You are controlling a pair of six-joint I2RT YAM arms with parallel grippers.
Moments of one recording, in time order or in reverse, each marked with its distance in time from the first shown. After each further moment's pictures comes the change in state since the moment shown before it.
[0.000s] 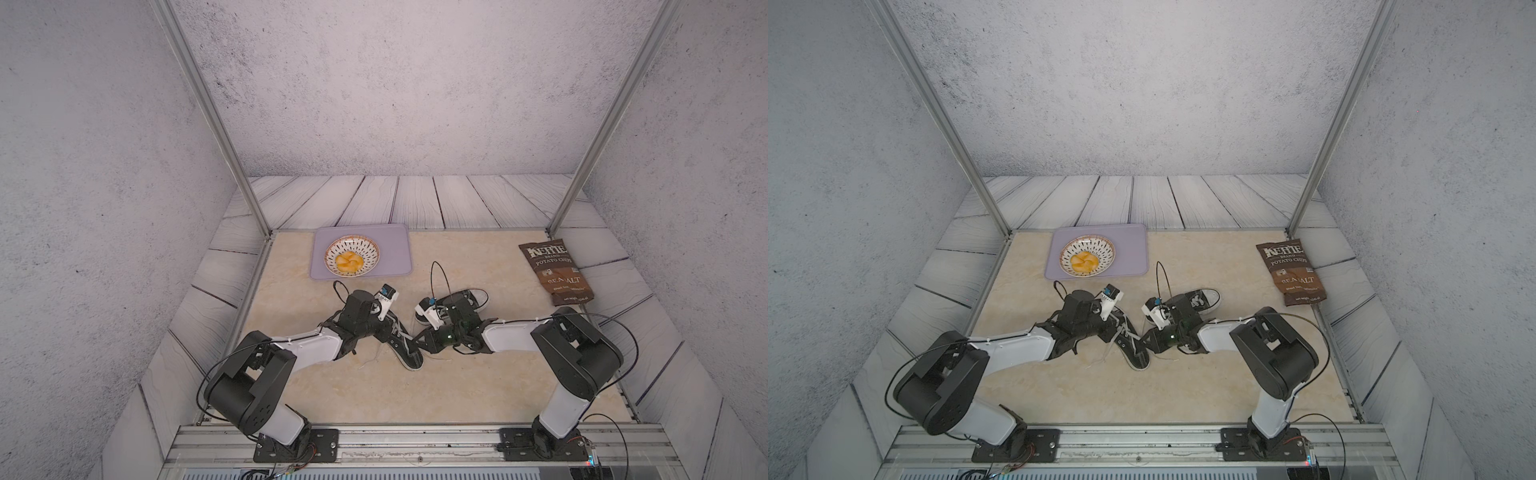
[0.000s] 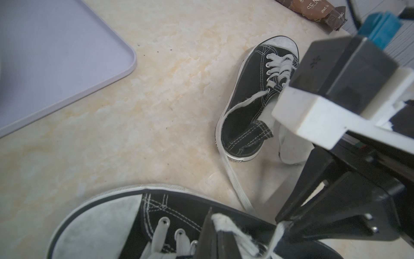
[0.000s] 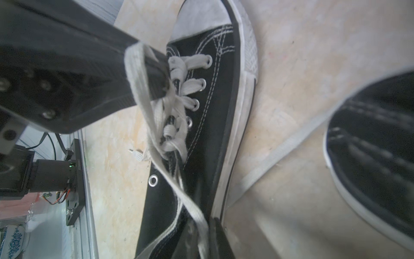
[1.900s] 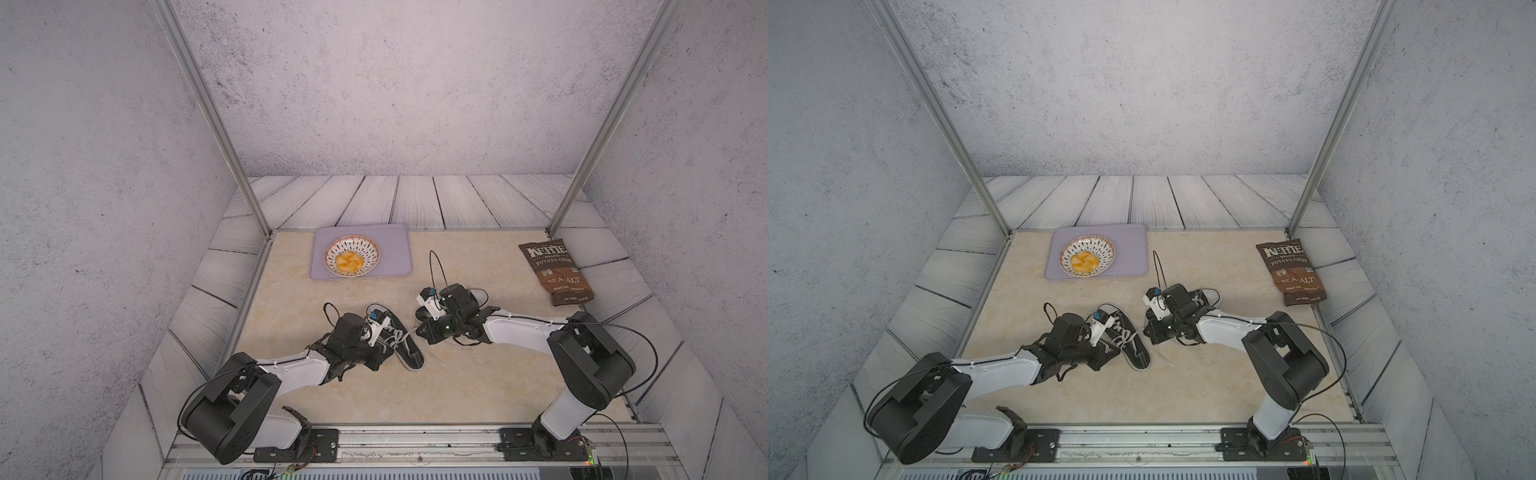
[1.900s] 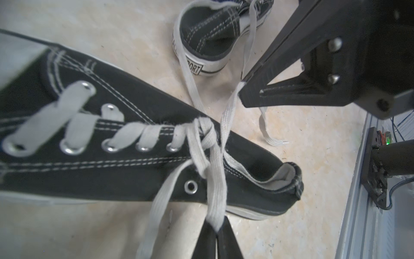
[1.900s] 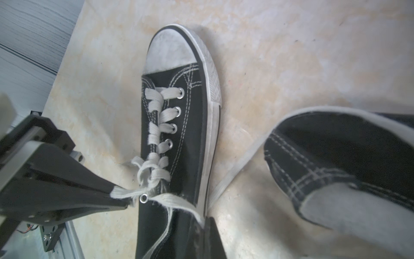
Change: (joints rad) left arm -0.025 -0.144 -0.234 -0.039 0.173 -0.196; right arm 0.019 -0.063 0.143 -0.272 0.170 -0.003
